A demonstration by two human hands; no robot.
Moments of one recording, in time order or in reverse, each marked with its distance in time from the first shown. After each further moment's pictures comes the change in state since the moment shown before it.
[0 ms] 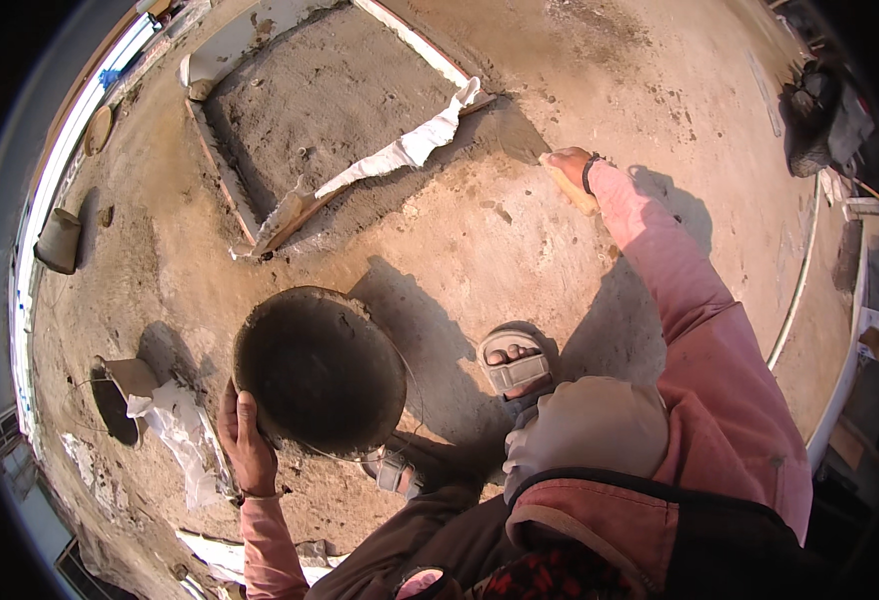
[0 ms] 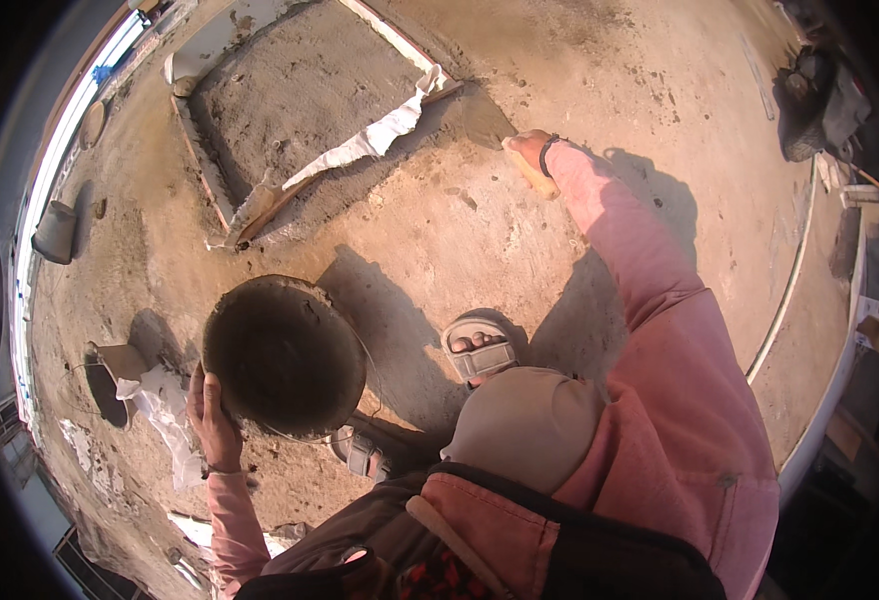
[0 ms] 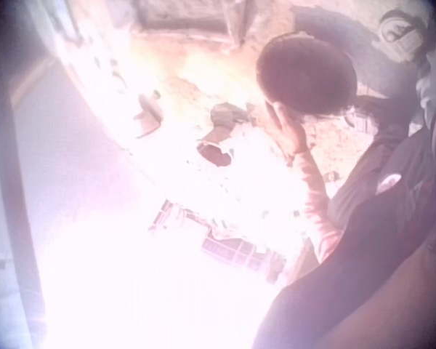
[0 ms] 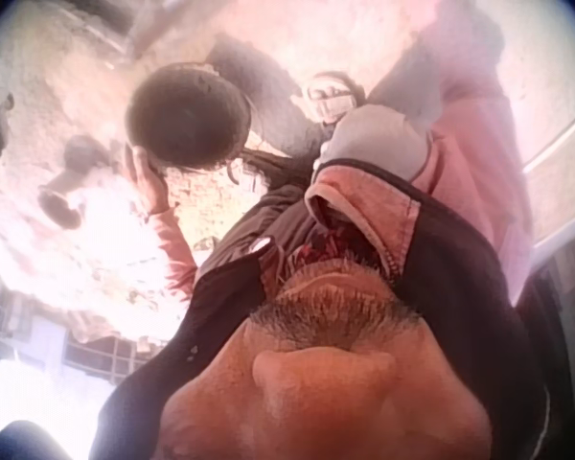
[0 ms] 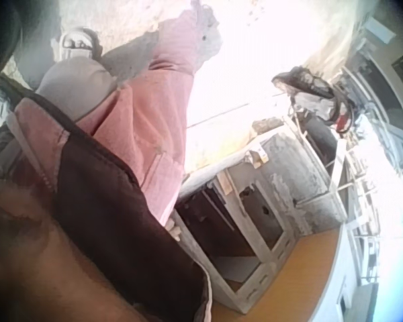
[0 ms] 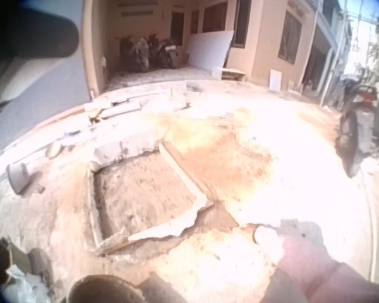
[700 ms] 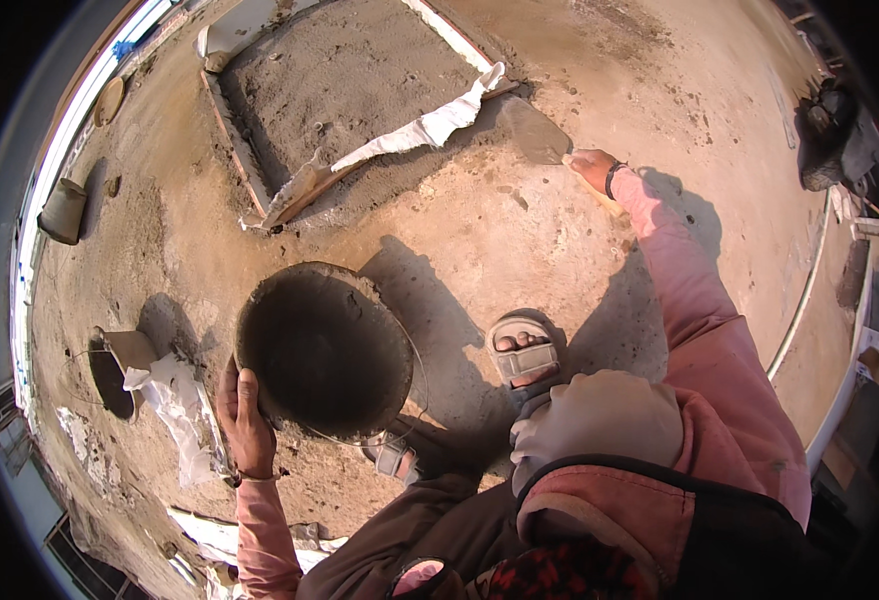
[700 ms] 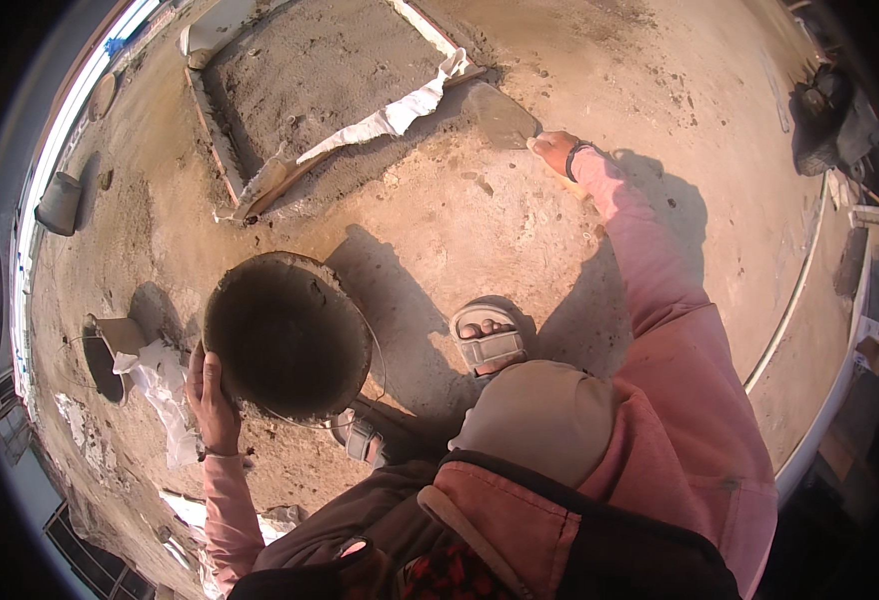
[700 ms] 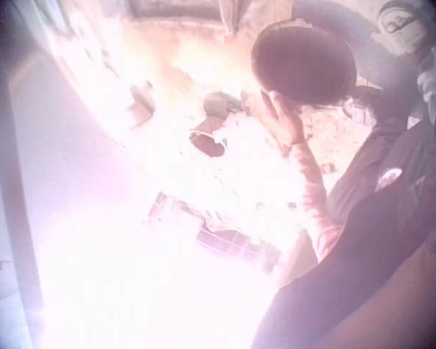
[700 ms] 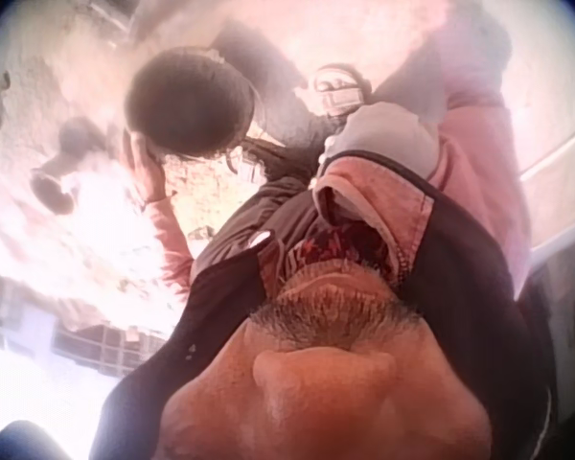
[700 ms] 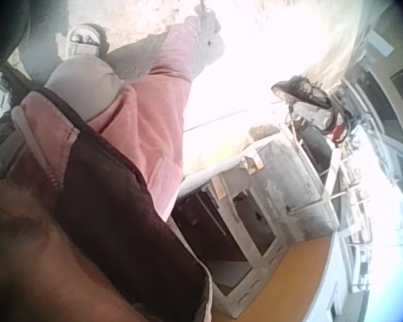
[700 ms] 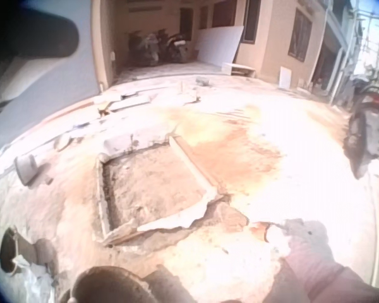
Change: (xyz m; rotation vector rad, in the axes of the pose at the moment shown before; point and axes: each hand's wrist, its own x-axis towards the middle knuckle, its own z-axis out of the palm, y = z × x) left_hand -0.006 -0.004 -0.002 0.150 0.055 0.001; right_hand 0.007 0.049 -0.006 -0.653 0.095 -0.388
